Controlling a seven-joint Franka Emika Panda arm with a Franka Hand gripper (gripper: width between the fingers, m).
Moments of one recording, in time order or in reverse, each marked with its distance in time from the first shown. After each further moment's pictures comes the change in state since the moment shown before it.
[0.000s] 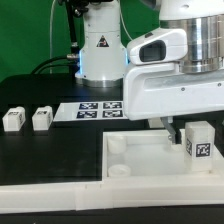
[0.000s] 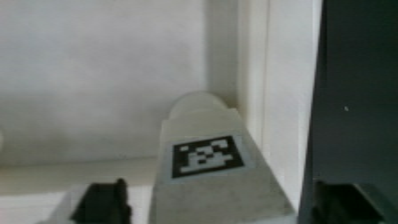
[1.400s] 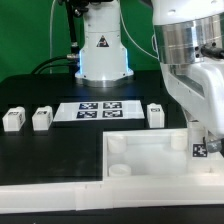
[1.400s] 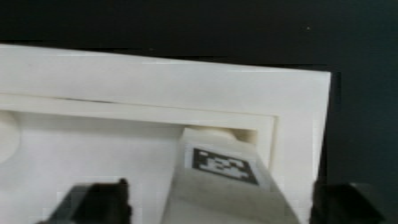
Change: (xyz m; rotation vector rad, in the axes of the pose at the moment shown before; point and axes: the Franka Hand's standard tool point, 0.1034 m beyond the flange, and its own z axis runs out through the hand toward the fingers) arm 0.000 -0.004 0.001 0.060 -0.061 1.391
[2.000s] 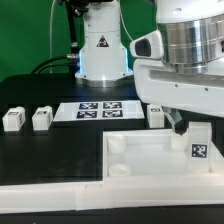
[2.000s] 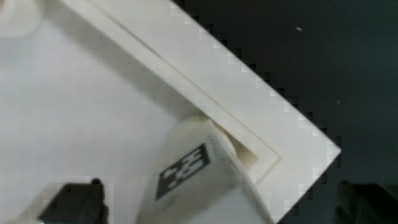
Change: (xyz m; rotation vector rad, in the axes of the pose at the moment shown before) arm -0.001 0.001 -0.002 -0.044 -0.004 -0.674
